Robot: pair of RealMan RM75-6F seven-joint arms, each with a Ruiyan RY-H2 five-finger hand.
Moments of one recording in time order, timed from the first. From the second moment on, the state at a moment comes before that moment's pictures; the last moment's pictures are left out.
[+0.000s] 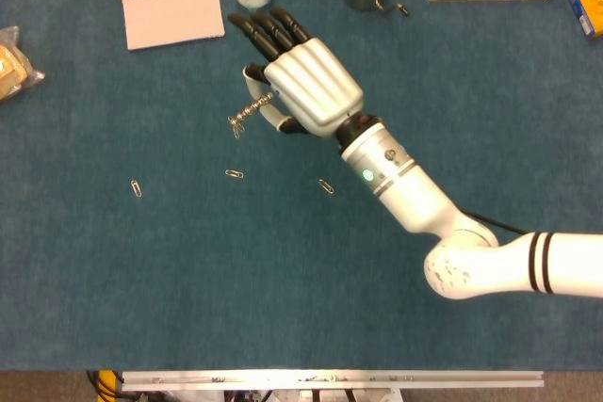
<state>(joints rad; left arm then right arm) 0.02 -1.18 0.05 -1.31 1.45 1.35 -0.36 1.01 -1.82 0.40 -1.45 -1.06 0.93 -0.55</state>
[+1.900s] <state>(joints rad) -0.42 -1.17 -0.11 -1.50 1.53 1.06 -0.10 0.44 -1.25 0.11 -1.60 -1.29 1.38 -0.07</state>
